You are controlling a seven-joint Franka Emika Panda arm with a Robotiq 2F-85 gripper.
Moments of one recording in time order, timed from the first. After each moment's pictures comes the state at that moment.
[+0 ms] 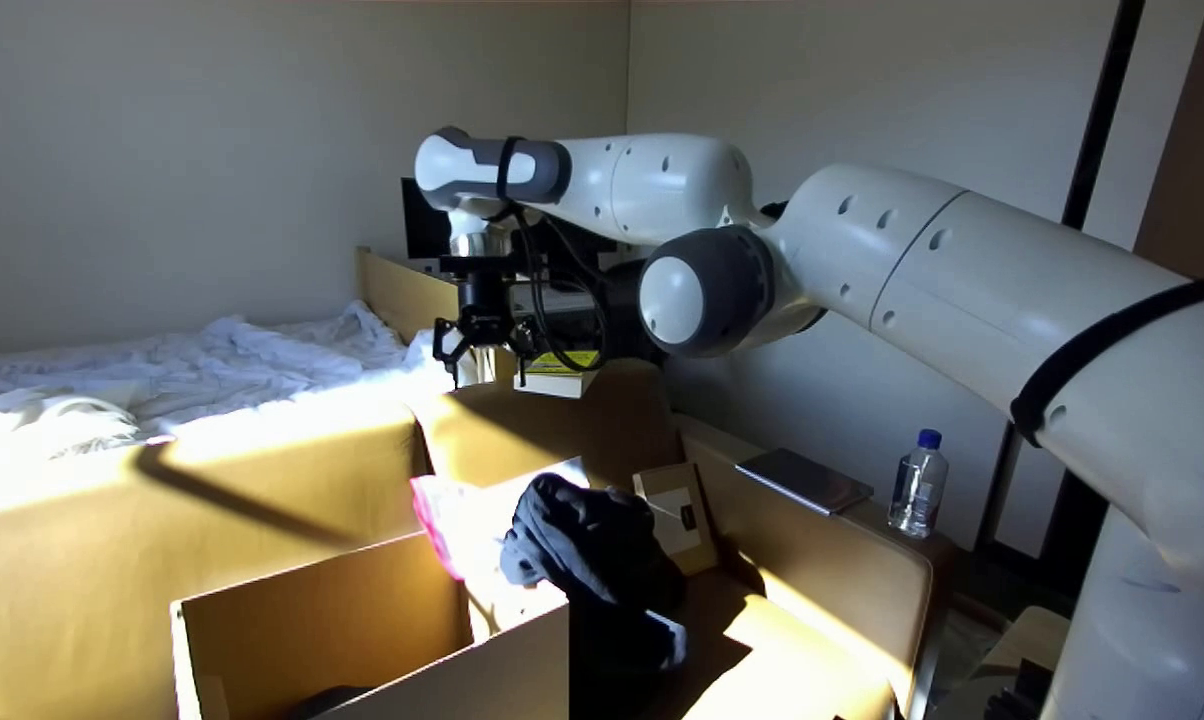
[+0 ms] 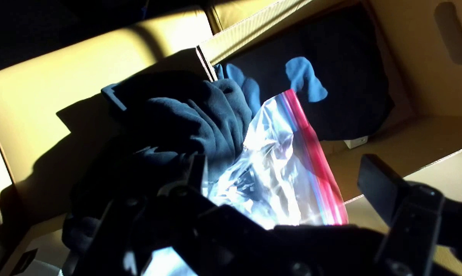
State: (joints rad) arm 0.10 1.19 -0.01 -0.35 0.20 1.18 0.53
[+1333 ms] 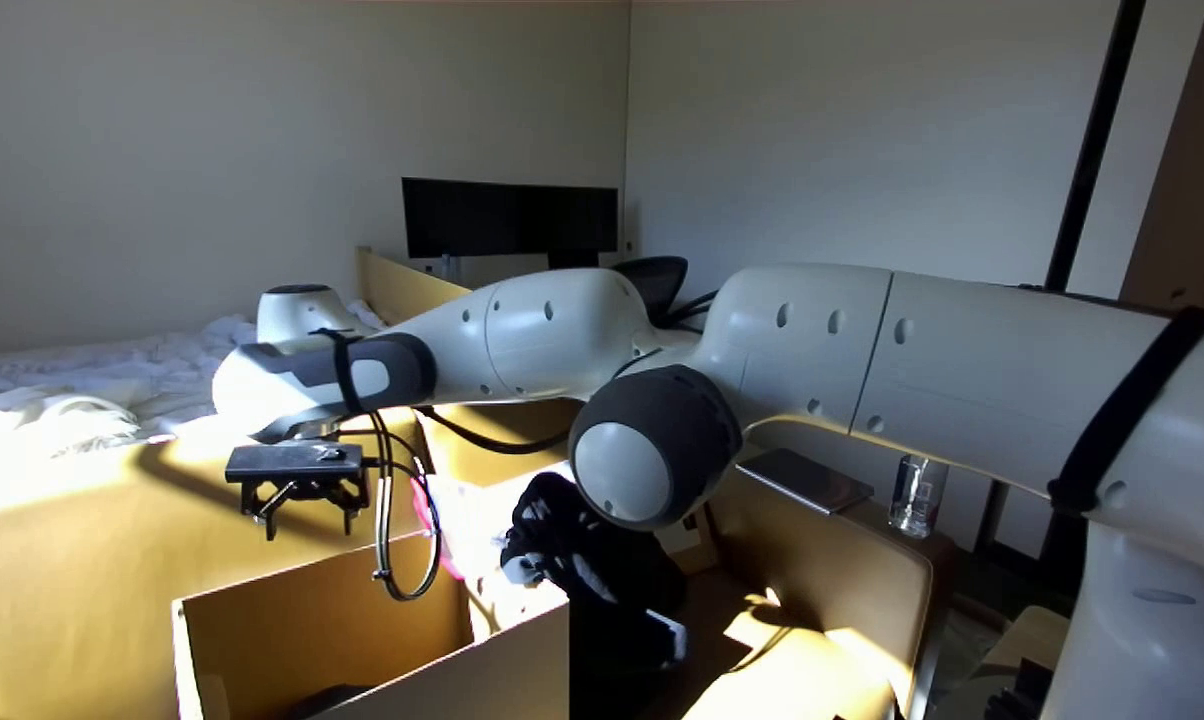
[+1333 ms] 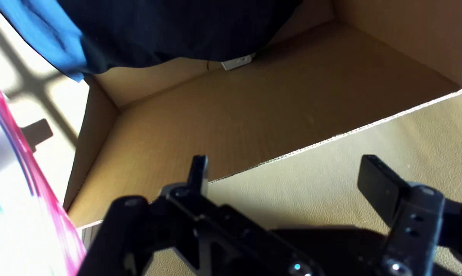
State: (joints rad) arm 0.45 1.46 -0.02 -0.37 0.03 1.97 0.79
